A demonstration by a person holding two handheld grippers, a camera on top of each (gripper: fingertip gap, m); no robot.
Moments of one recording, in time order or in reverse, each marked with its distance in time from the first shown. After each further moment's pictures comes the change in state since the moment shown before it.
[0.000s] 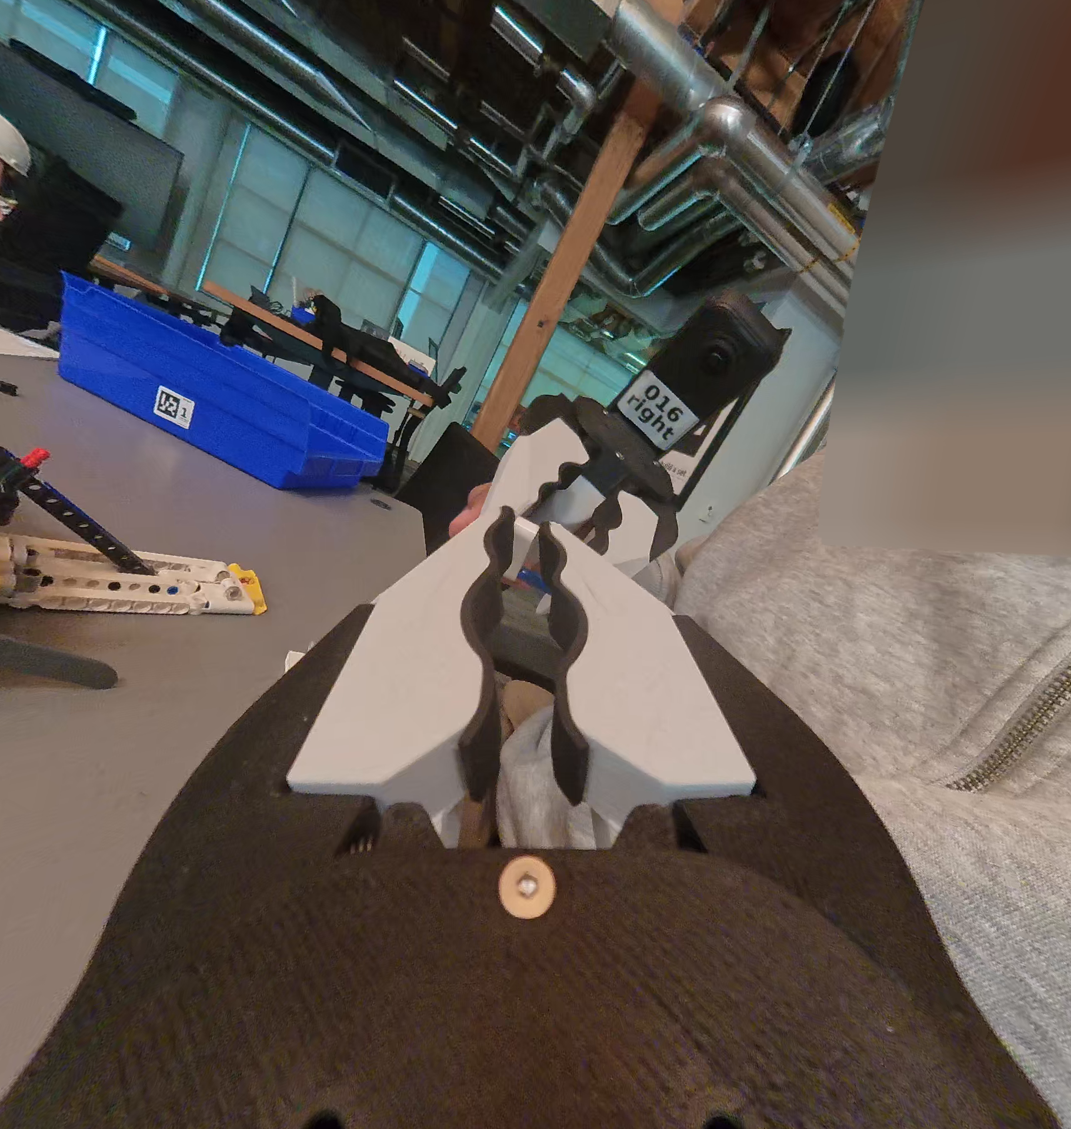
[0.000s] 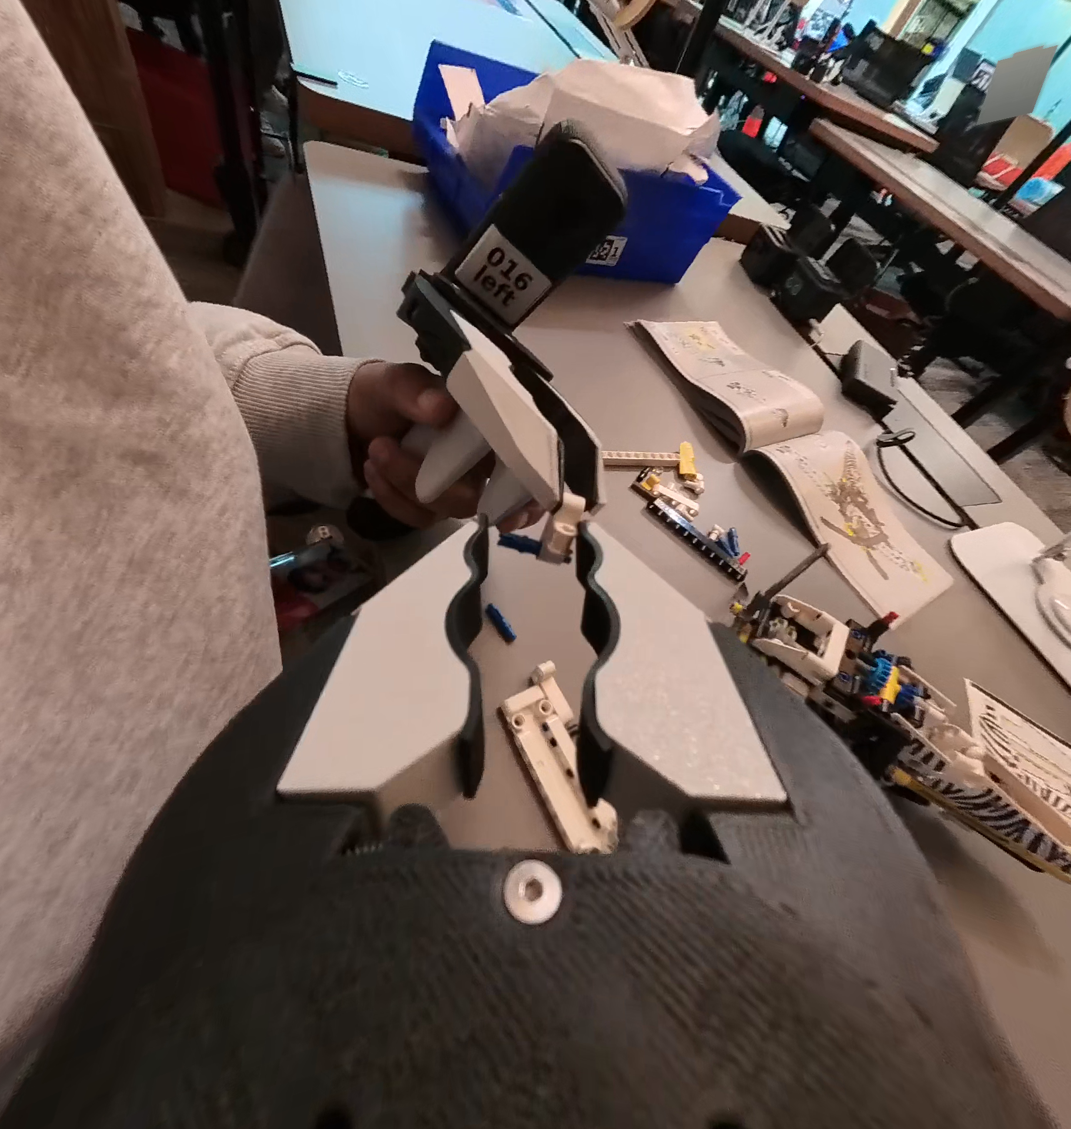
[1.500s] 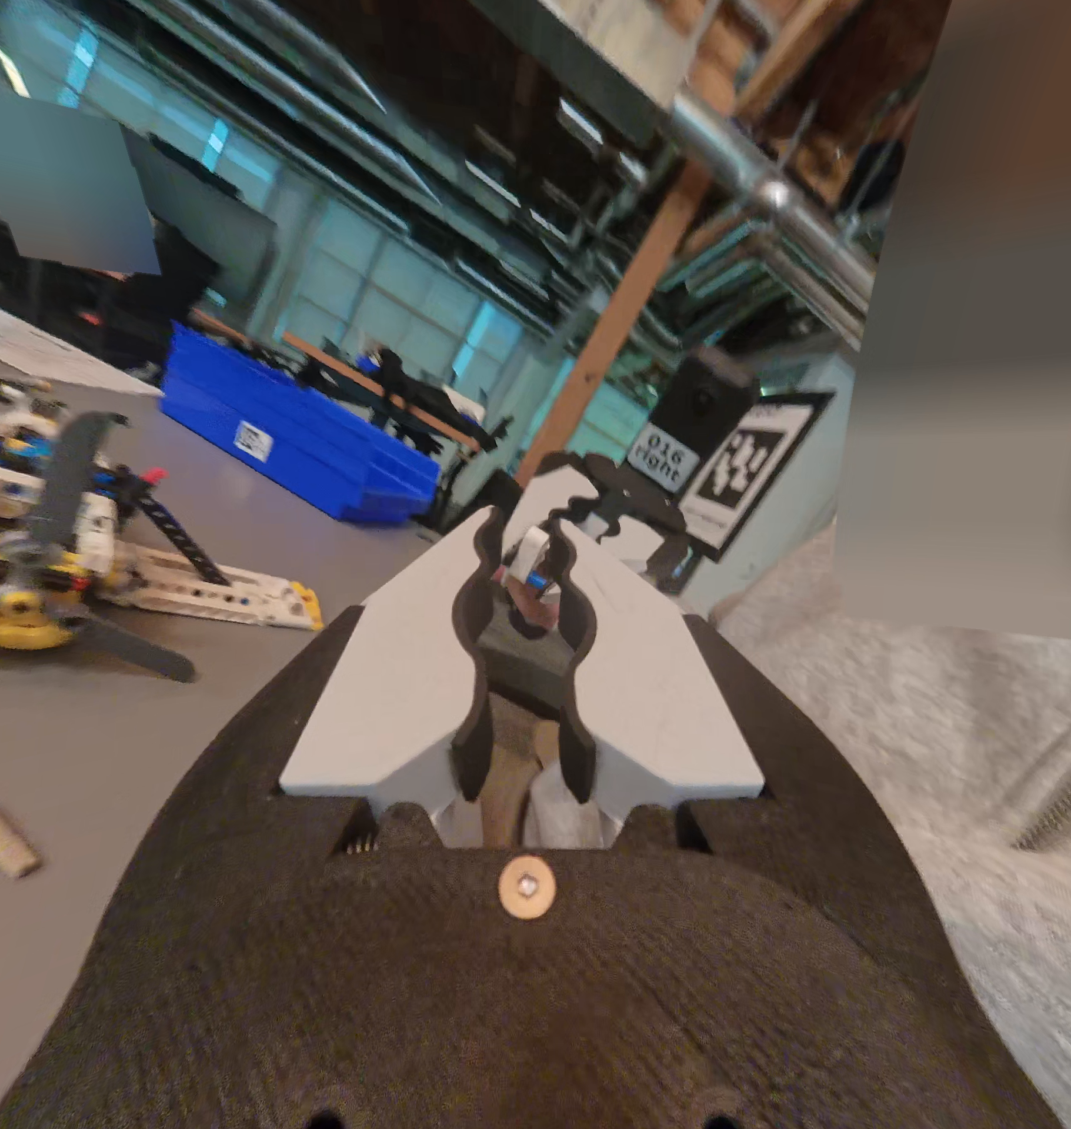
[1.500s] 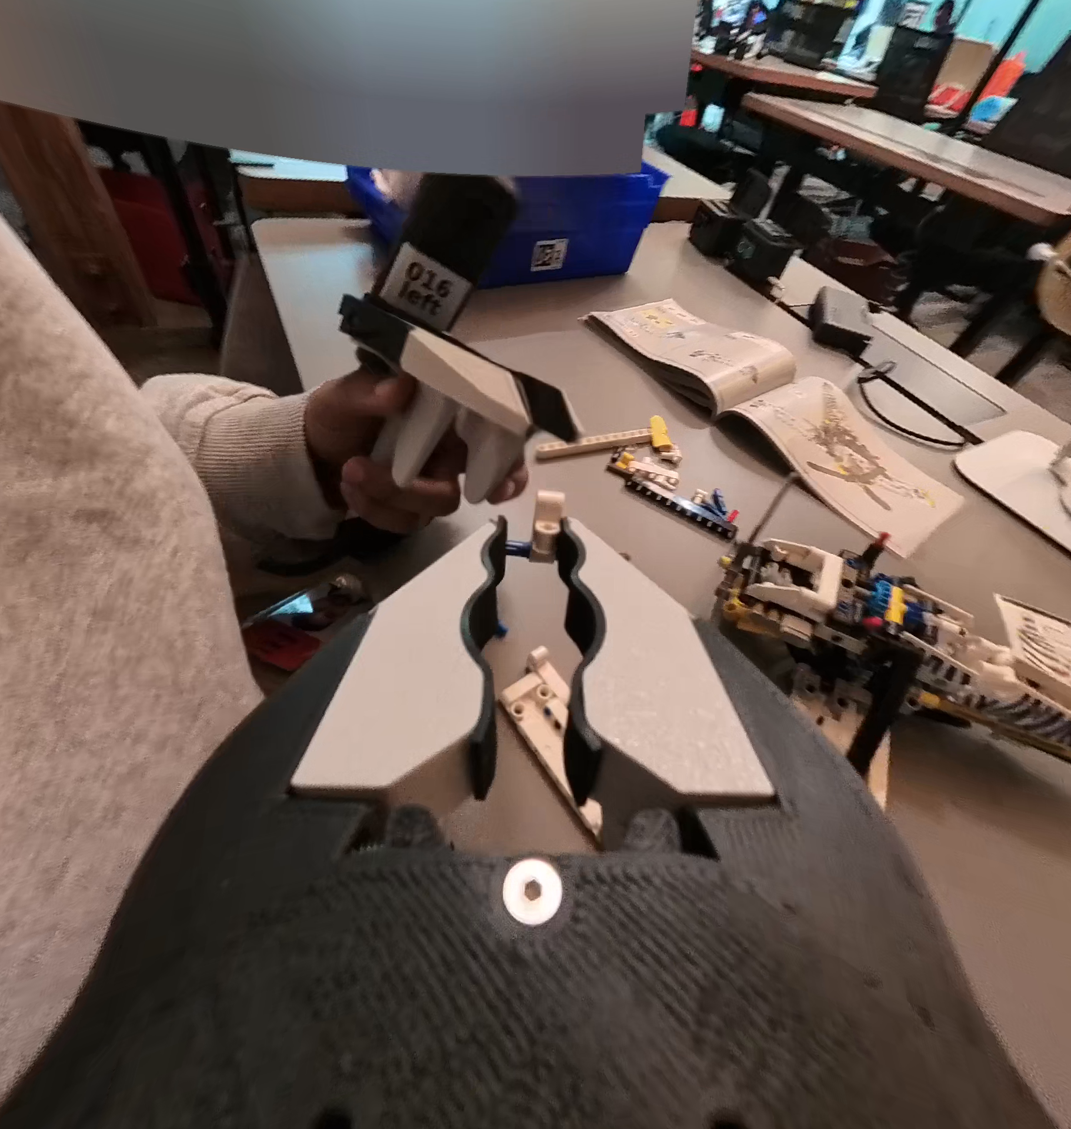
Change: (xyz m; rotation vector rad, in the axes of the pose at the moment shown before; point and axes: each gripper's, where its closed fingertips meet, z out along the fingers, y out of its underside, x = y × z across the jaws) left arm -0.016 -0.015 -0.009 0.100 -0.096 -0.012; right arm 0.020 0.010 -0.007 0.043 0.053 0.190
